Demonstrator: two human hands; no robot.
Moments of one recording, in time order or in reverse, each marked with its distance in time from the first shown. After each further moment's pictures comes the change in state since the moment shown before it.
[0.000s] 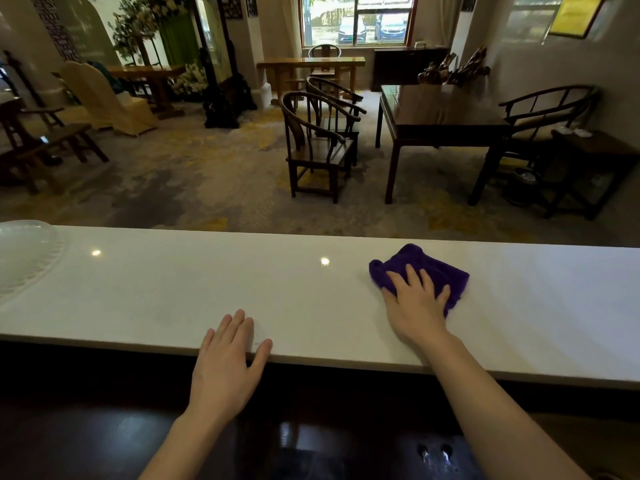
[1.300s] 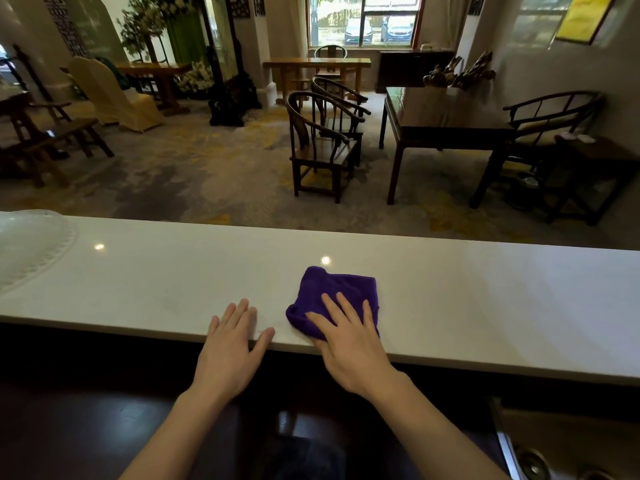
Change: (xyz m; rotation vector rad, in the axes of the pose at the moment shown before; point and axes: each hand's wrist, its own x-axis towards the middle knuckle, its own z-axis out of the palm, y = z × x) left_hand 0.003 0.001 -0.007 -0.034 -0.096 -0.006; right_hand -0.092 -0.075 0.028 -0.030 -0.050 -0.542
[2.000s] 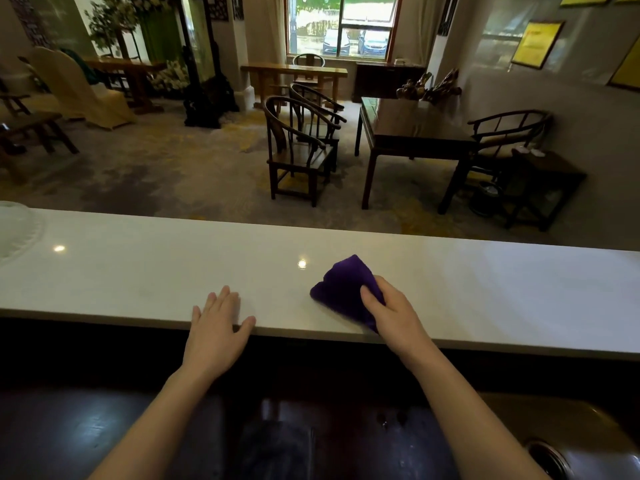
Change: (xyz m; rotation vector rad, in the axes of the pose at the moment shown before) left_hand -0.009 0.024 -0.003 -0.050 -0.012 -0.038; right_hand -0.064 0.040 -0.093 0.970 0.214 0.317
